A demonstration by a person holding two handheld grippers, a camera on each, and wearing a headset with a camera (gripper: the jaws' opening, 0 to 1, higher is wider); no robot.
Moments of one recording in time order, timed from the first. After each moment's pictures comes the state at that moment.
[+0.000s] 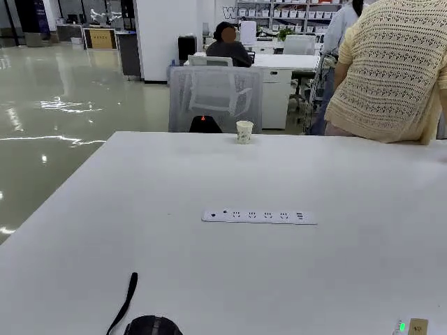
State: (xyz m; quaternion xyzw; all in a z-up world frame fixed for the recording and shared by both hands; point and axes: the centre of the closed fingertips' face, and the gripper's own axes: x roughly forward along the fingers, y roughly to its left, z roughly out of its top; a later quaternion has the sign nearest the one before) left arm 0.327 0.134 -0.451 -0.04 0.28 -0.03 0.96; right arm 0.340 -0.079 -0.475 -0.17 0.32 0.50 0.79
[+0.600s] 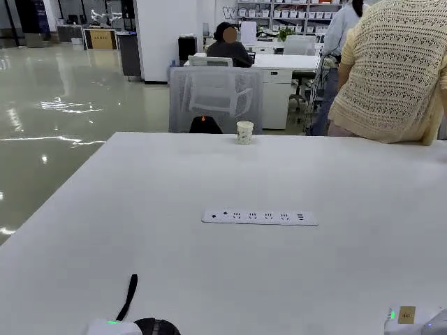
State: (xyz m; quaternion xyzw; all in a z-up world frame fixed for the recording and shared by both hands) left arm 0.348 0.142 -0.461 -0.05 0.29 -0.02 0.95; right arm 0.363 -0.088 -0.490 -0.21 0.33 0.52 0.76
